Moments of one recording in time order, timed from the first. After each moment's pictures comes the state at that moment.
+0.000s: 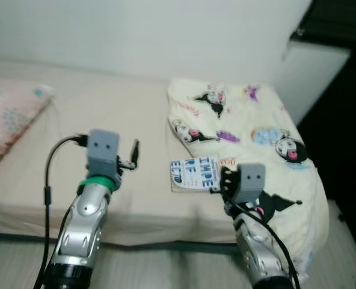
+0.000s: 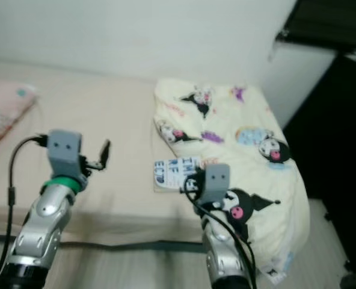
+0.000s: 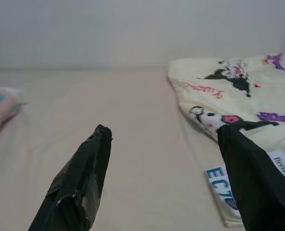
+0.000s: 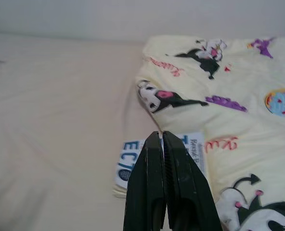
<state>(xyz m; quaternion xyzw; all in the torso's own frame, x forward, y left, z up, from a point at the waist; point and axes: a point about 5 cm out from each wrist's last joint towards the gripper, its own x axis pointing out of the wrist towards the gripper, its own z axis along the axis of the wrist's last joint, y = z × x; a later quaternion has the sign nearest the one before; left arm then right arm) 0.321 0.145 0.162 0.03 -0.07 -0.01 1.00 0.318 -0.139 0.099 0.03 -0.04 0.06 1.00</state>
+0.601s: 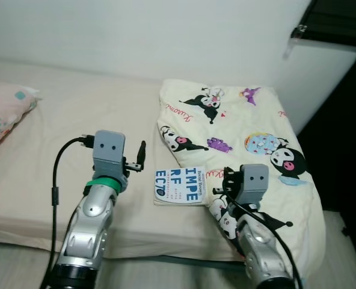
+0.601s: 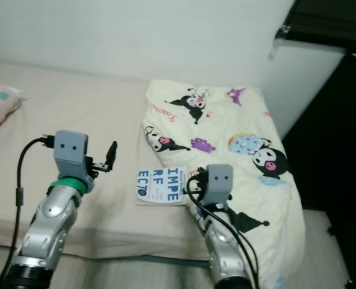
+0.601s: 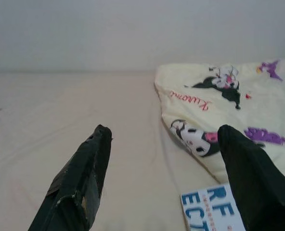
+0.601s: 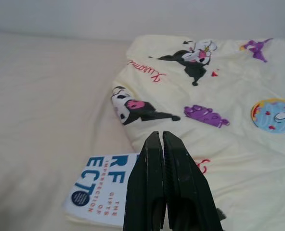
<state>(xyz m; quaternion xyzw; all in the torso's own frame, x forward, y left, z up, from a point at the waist) 0.322 0.136 0.164 0.02 -0.07 -0.03 1.00 0.316 -0.148 0.096 0.02 -0.03 0.05 1.00</state>
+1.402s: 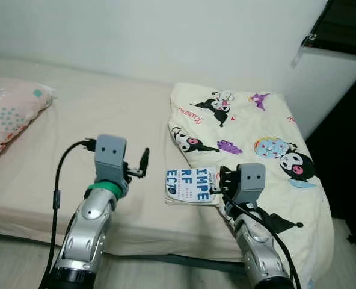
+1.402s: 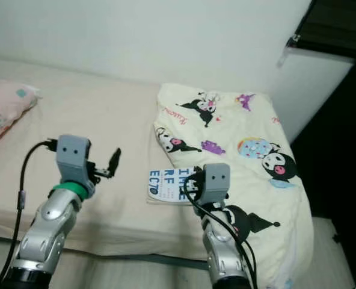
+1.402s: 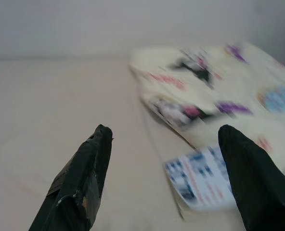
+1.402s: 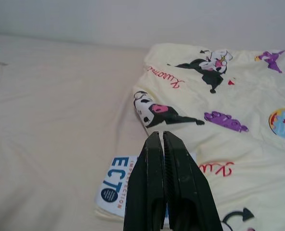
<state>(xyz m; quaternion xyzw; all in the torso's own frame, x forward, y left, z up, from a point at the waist) 0.314 0.124 0.141 0.02 -0.02 -0.12 0.99 0.316 -0.146 0.096 0.03 -0.03 0.05 1.00</state>
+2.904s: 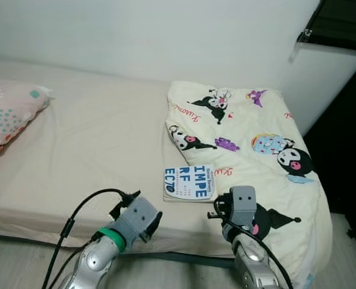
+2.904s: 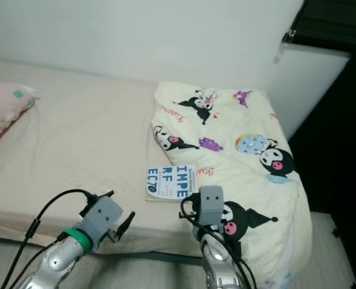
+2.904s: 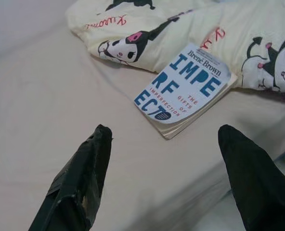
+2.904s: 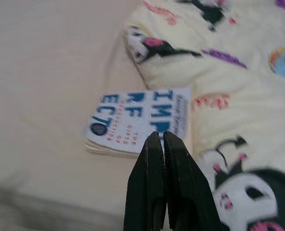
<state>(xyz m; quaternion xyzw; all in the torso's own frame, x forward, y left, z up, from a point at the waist) 0.273 0.120 0.067 0.21 0.03 -0.22 0.95 0.299 -0.143 0.046 -0.01 0.06 0.05 1.00</state>
